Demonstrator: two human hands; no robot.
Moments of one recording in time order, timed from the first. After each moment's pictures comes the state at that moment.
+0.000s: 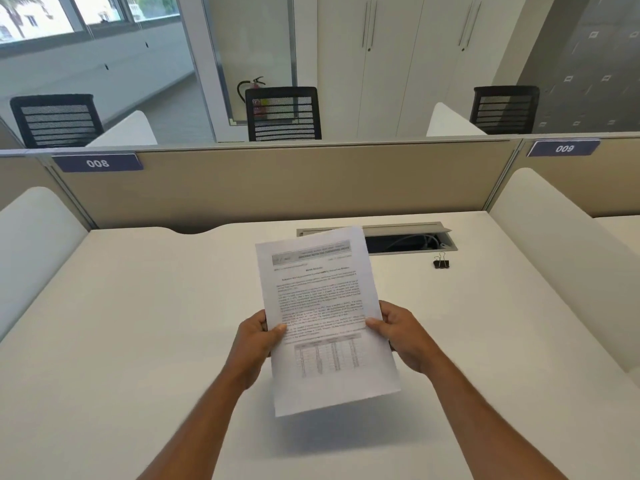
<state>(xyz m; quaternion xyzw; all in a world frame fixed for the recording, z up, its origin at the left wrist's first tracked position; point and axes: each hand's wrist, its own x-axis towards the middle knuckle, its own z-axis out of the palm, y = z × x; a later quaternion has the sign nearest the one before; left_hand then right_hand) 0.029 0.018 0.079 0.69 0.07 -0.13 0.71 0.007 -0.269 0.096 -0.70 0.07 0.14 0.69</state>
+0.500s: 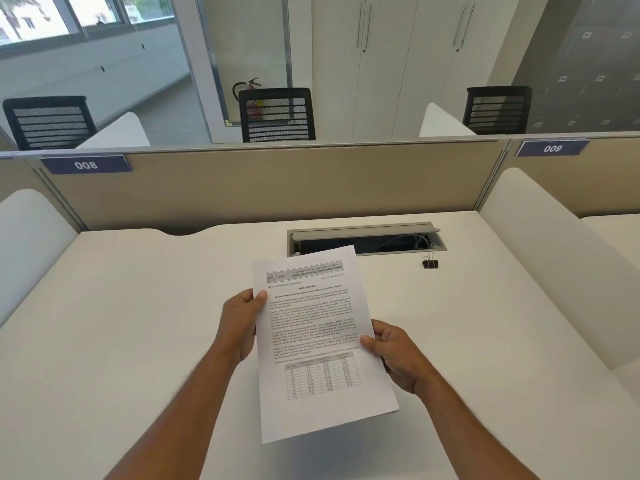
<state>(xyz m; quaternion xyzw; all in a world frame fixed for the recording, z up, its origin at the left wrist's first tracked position) 0.062 -0.004 0.106 0.65 0.17 -0.10 0.73 -0.017 -0.284 0.073 -0.65 0.11 0.19 0.73</state>
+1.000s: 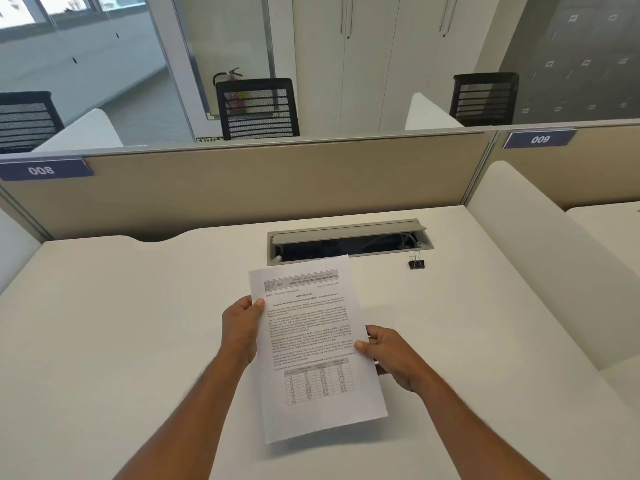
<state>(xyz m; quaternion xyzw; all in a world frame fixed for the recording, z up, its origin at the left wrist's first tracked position) 0.090 -0.055 0.087 0.66 0.22 -0.08 0.71 0.008 -0.321 0.070 -0.72 0.15 0.21 0.65</state>
